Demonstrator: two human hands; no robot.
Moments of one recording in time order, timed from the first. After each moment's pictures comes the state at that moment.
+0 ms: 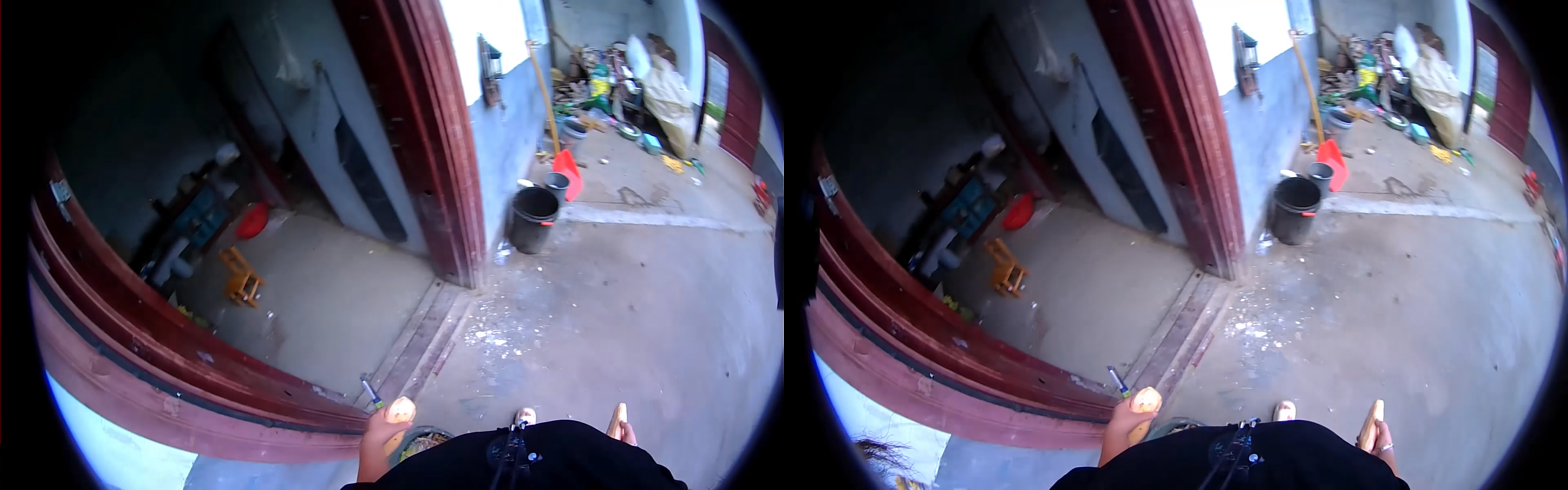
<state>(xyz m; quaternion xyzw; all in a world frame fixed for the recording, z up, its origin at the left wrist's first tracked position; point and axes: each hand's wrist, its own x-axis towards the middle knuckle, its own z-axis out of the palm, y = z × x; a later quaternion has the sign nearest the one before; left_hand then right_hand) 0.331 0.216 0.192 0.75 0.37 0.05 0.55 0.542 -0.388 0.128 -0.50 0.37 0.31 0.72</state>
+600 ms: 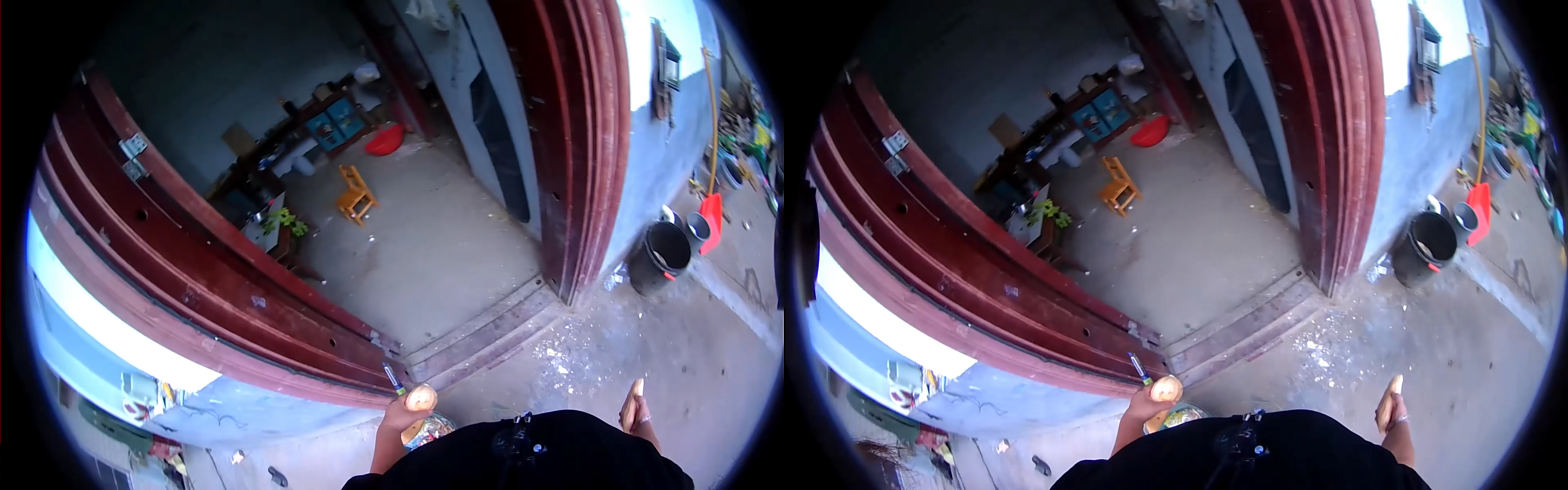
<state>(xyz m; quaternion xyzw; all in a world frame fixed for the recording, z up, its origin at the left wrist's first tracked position) 0.404 0.169 0.252 0.63 0.58 0.16 0.49 0.938 -0.177 0.032 -0.59 0.20 0.54 0.57</state>
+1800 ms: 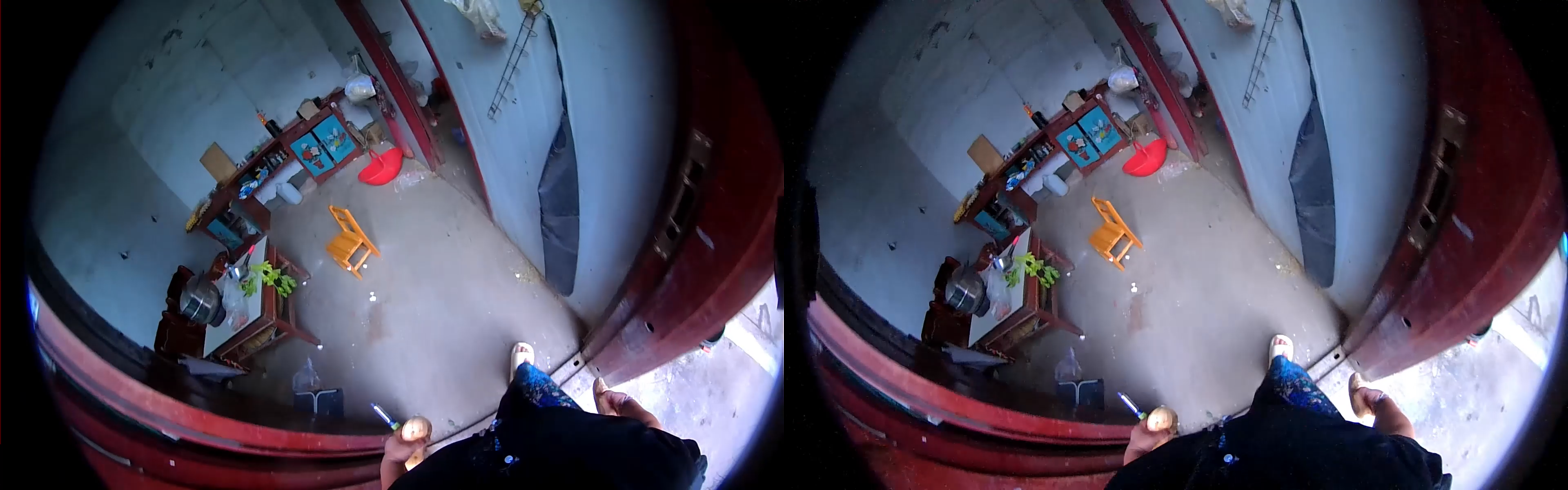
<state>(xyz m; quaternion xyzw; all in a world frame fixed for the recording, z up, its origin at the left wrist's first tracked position) 0.408 0.550 0.213 0.51 0.53 0.26 0.63 0.968 0.331 0.038 -0.68 0.07 0.64 0.34</state>
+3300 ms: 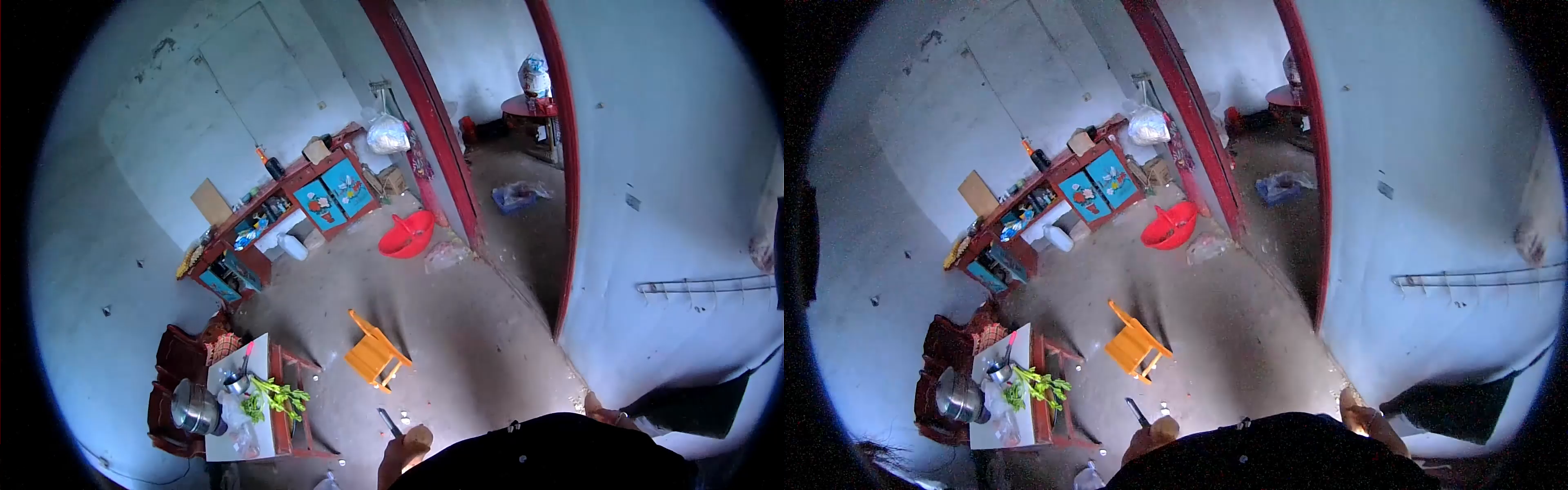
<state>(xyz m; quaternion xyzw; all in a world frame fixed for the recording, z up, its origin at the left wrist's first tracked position) 0.498 1.199 0.313 0.55 0.65 0.14 0.50 1.020 1.001 0.129 -0.71 -0.06 0.63 0.30</state>
